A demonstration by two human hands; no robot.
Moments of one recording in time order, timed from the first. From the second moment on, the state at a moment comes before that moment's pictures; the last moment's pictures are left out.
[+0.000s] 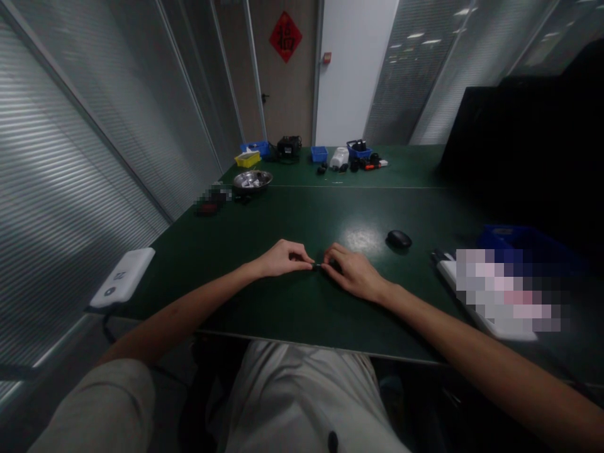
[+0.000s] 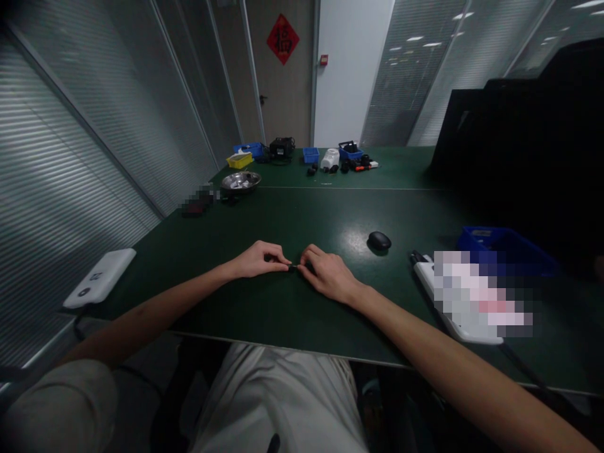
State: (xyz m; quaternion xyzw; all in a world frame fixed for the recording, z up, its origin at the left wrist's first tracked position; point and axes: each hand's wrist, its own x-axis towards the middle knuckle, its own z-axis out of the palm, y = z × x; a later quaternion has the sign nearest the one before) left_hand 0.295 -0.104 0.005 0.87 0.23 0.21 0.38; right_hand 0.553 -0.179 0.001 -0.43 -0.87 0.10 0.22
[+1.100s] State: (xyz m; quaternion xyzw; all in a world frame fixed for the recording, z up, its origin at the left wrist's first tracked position) left_hand 0.293 -0.105 0.008 0.89 0.22 0.20 0.35; right_hand 0.542 -0.184 0.007 -0.46 -0.86 0.09 0.21
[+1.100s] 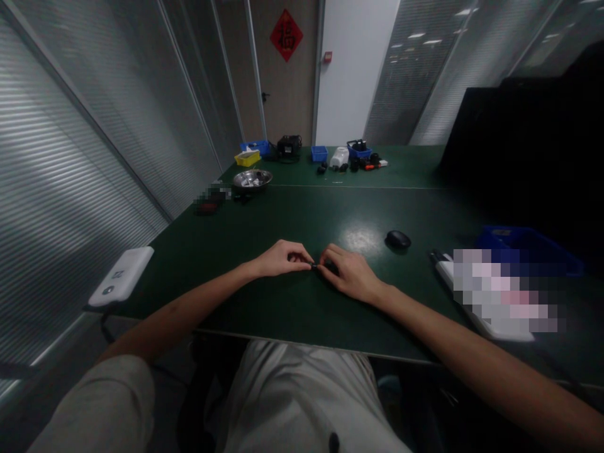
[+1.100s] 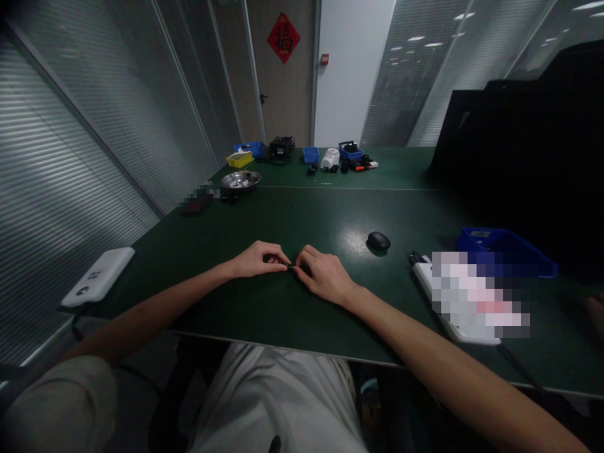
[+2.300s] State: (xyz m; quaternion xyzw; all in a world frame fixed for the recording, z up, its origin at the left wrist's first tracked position) left_hand 0.293 -0.105 0.004 0.88 0.21 0.22 0.36; right_hand 0.537 -0.183 -0.001 -0.43 -0.88 0.07 0.22
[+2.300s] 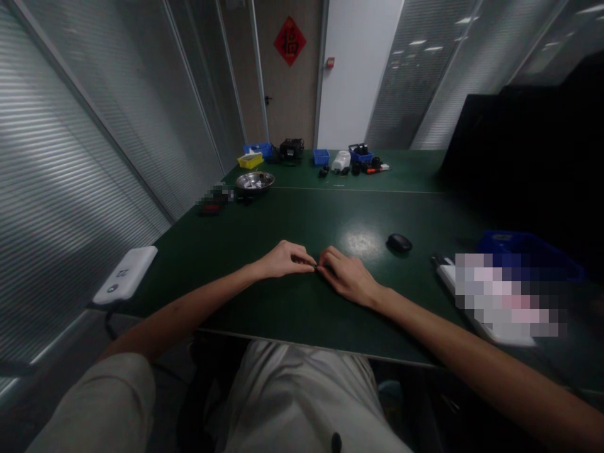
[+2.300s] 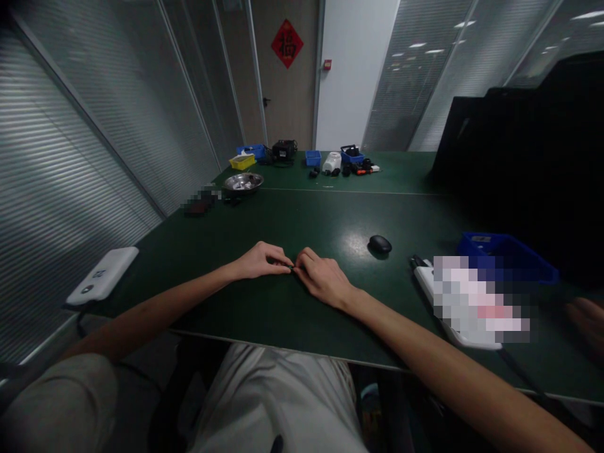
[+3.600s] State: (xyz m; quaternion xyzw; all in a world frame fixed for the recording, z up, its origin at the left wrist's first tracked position) left_hand 0.299 -0.110 -0.001 0.85 0.26 0.24 0.39; right_hand 0.540 -0.186 0.005 -0.43 -0.88 0.06 0.20
